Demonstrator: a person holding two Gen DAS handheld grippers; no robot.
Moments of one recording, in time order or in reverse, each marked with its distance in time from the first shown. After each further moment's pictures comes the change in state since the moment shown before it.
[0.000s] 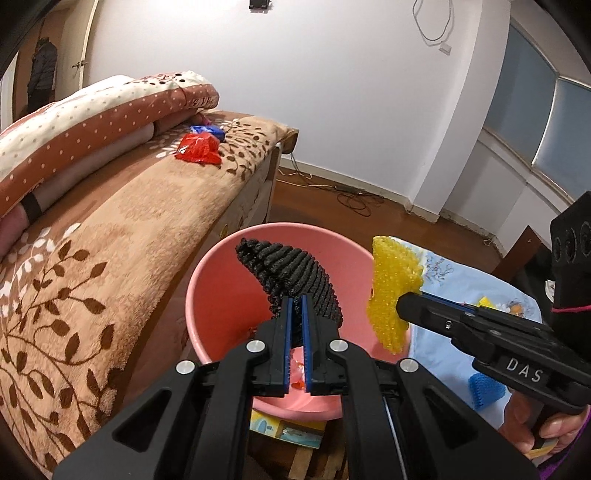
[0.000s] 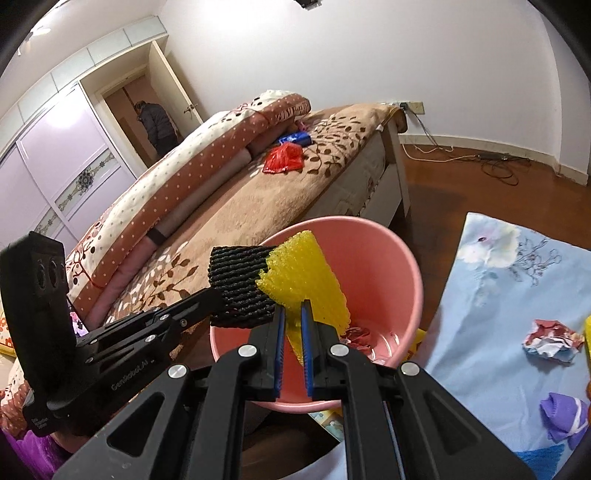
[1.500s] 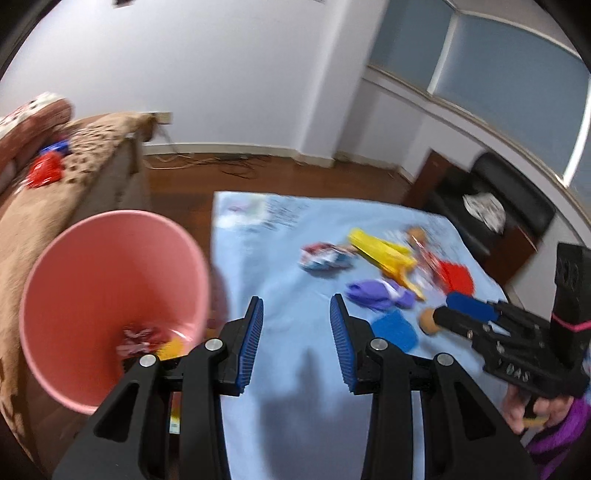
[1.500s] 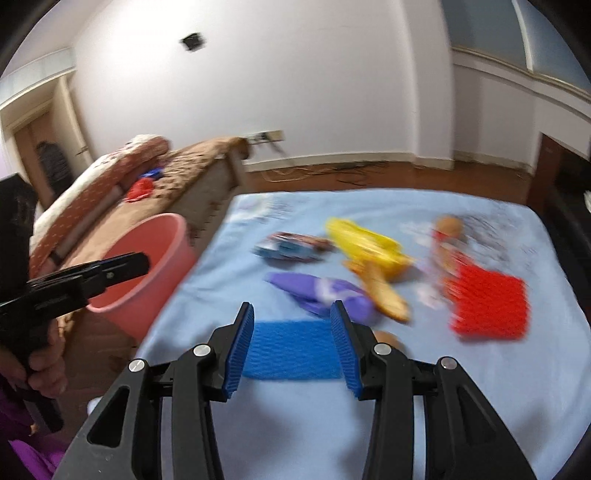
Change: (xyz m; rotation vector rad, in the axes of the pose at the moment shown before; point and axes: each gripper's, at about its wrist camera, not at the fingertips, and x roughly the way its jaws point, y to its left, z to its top) left arm 0.021 -0.148 -0.033 0.315 0.144 -0.365; right arm -0.176 -0.122 -0.126 0.178 -0.167 -0.485
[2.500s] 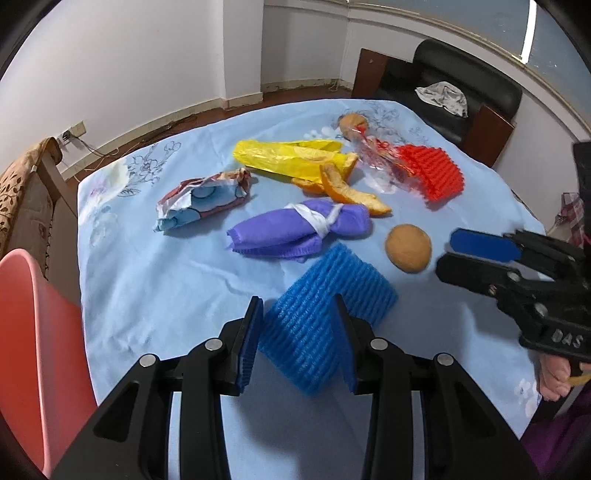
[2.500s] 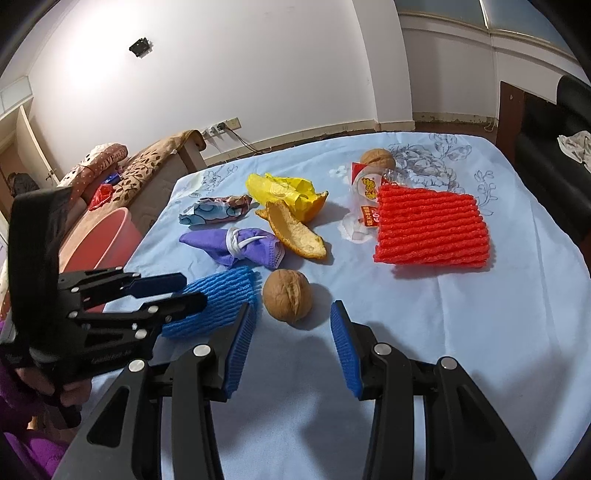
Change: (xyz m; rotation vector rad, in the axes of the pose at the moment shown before) left arm 0.105 -0.083 -0.029 0.340 0.241 -0.070; right arm 0.011 -0.056 -0.036 0.140 0.061 -0.056
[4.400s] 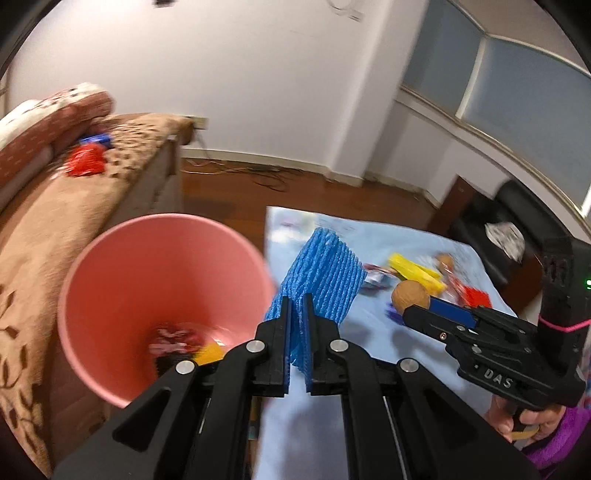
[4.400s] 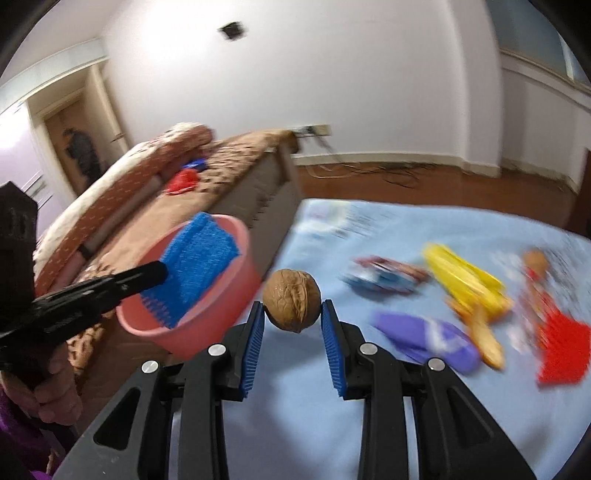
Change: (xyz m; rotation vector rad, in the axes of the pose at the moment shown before) left arm -0.146 0.126 -0.051 -0.480 -0.309 0.181; right arm 0.026 0.162 0.053 -0.252 -0.025 0.236
